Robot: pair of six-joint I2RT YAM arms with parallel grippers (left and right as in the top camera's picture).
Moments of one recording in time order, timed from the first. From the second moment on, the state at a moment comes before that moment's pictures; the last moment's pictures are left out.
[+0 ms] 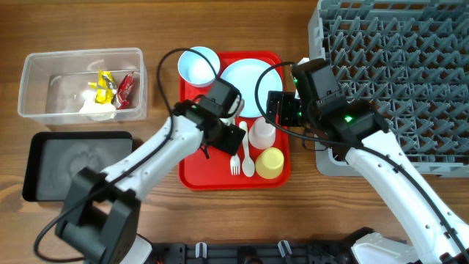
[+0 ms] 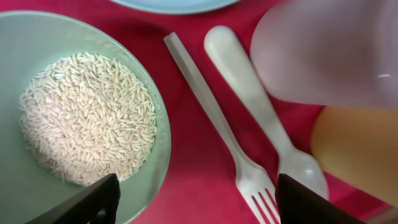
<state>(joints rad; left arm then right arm) -0.58 1.69 1.12 -0.74 0.04 -0.10 0.48 1.38 1.22 -0.82 0.06 0.47</state>
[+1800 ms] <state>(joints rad) -0.58 1.80 1.12 -0.66 -0.06 -0.07 0.48 1.38 1.22 -0.83 0.06 0.47</state>
